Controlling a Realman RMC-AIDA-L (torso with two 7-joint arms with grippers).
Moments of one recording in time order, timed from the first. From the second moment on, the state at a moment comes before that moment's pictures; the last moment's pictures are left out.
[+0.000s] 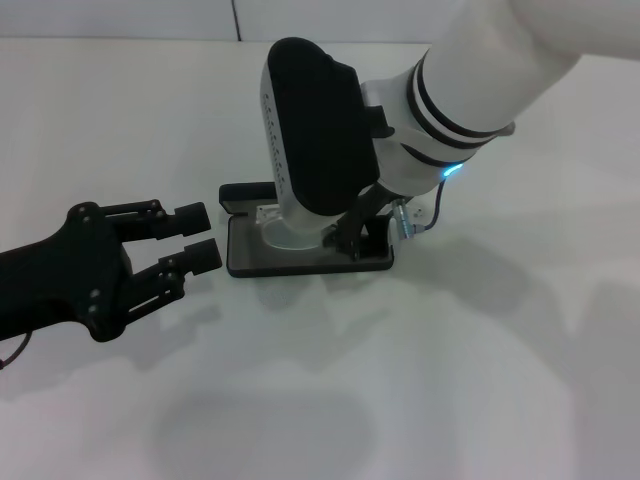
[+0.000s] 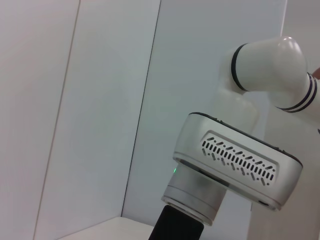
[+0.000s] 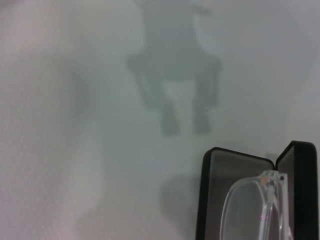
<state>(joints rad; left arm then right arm) -0.19 -2.04 0.97 0.84 1.46 1.84 -1.31 1.02 2.03 -1.95 -1.24 -2.40 -1.28 2.25</state>
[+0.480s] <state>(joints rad) -0.19 -2.04 0.97 0.84 1.46 1.84 -1.31 1.01 2.03 -1.96 -1.23 -2.40 -1.24 2.25</state>
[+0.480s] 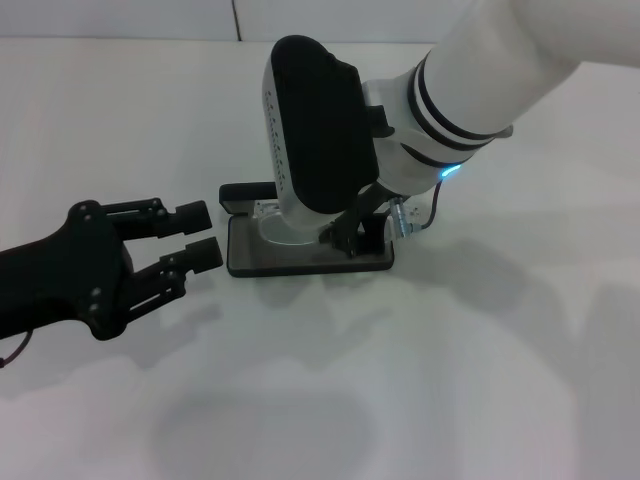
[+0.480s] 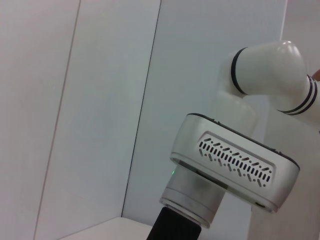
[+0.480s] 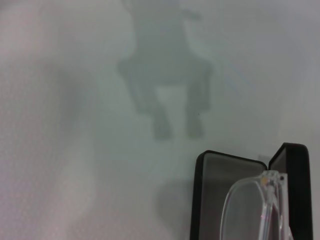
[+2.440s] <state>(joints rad) -0.19 -2.03 0.97 0.85 1.48 1.84 -1.32 0.99 2.03 -1.99 -1.21 -2.40 -1.20 2.26</state>
